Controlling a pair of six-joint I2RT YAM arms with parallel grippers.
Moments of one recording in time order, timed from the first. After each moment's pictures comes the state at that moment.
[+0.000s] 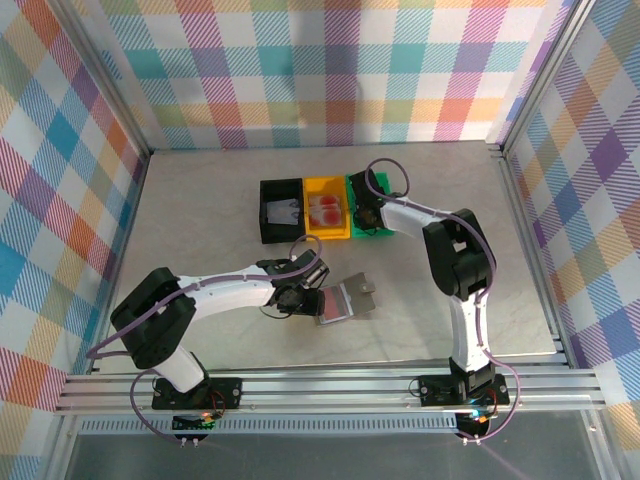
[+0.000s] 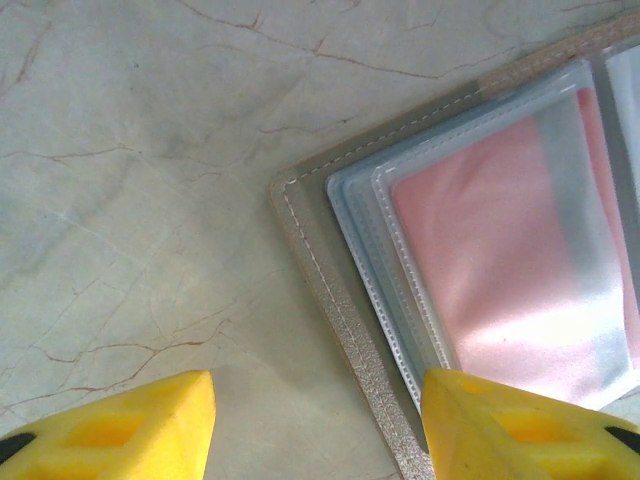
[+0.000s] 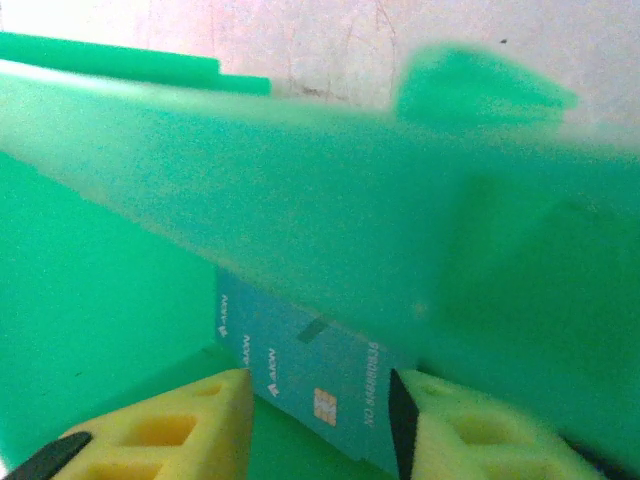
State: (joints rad) left arm -0.88 1.60 0.90 -0.56 -0.02 -0.75; right arm 0.49 2.09 1.45 -0.27 0.30 1.76
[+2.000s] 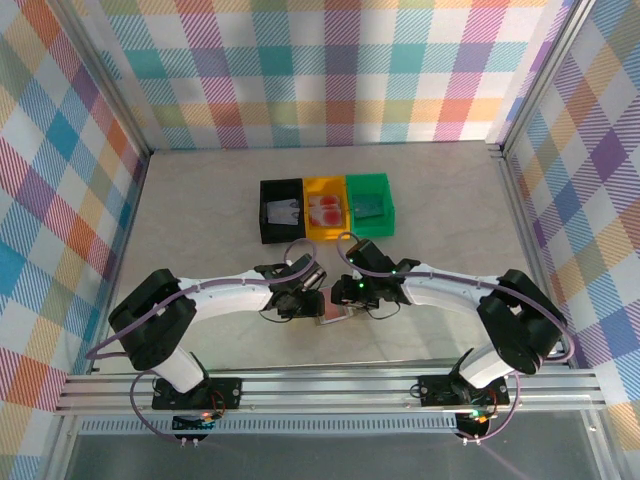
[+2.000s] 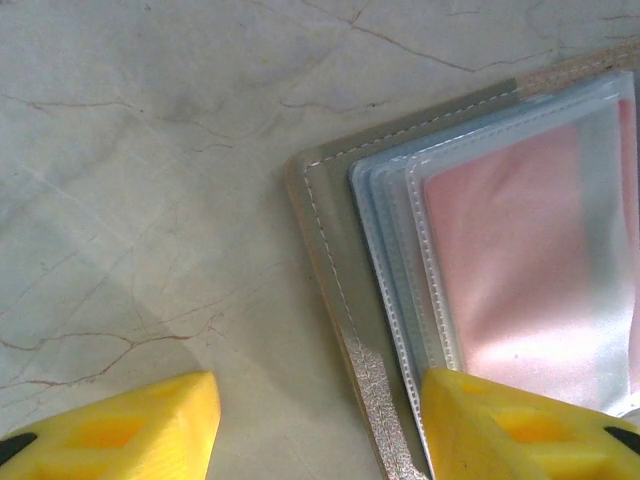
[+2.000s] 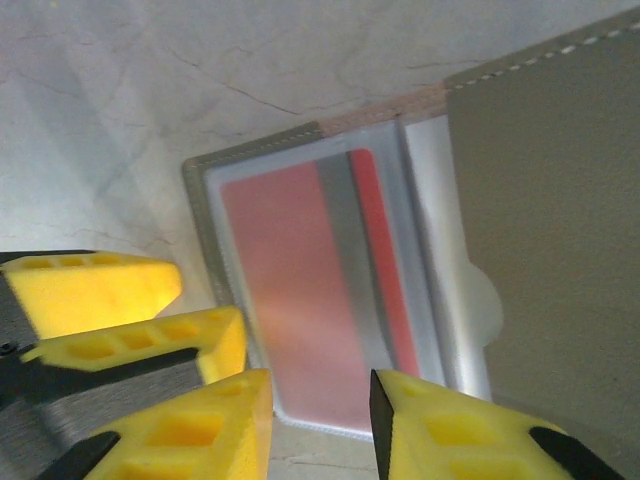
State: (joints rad) left arm -0.89 1.59 0.84 -0.47 0.01 -0.88; right arm 0.80 1.52 0.78 -0.30 -0.28 0.87
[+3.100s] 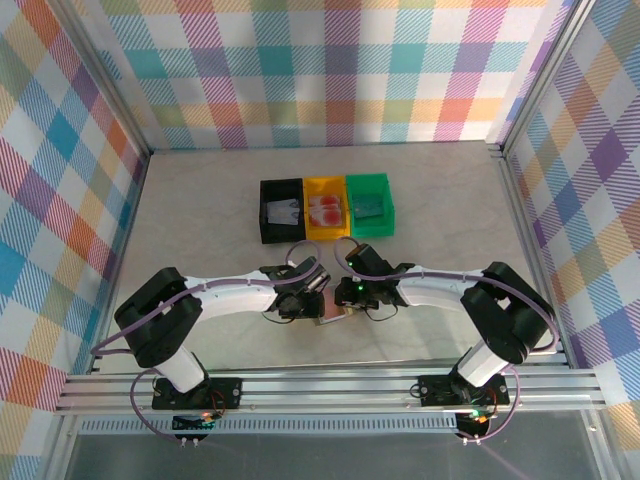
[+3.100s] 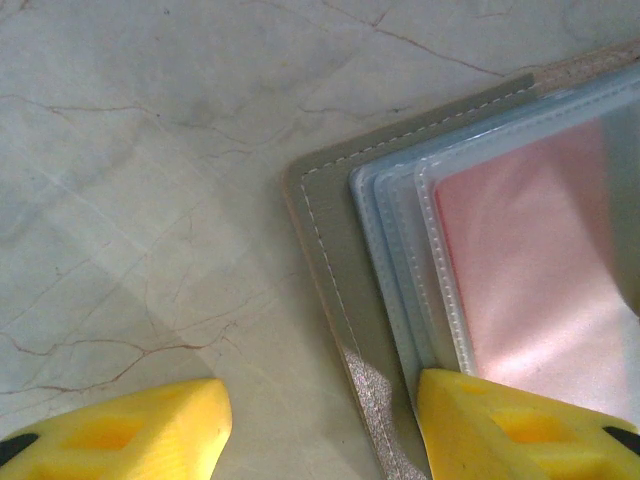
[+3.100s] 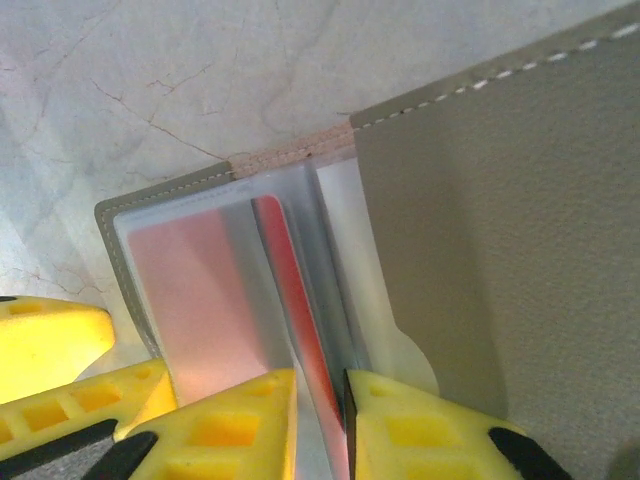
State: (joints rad) left arm -0.91 1.64 0.85 -0.48 -0.05 -0.89; right arm 0.80 1.59 0.74 -0.18 -0.24 0.85
